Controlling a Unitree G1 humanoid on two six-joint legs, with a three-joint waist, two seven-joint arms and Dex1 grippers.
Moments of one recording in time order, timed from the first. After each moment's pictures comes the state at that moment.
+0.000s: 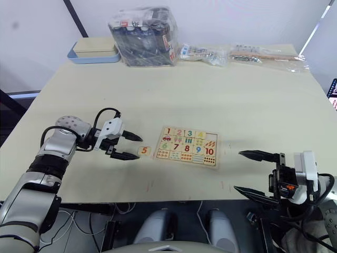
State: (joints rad) left arm -0.66 0.77 -0.22 0.65 -0.12 -0.13 -1.58; right arm 0.28 -0.70 -0.34 -0.42 0.77 0.15 1.32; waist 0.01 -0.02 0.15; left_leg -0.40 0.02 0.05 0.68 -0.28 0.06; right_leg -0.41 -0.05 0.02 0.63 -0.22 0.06
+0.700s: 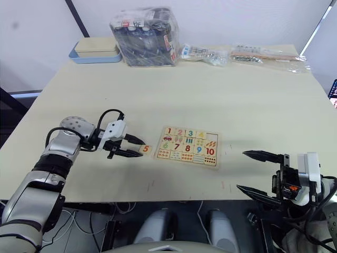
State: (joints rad) left arm -0.67 0.74 -0.23 0.69 -0.12 -0.22 -1.58; right arm 0.31 -0.70 -0.36 -0.42 0.77 0.14 1.30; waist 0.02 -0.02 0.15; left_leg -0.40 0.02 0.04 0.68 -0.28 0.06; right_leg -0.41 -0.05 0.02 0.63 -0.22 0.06
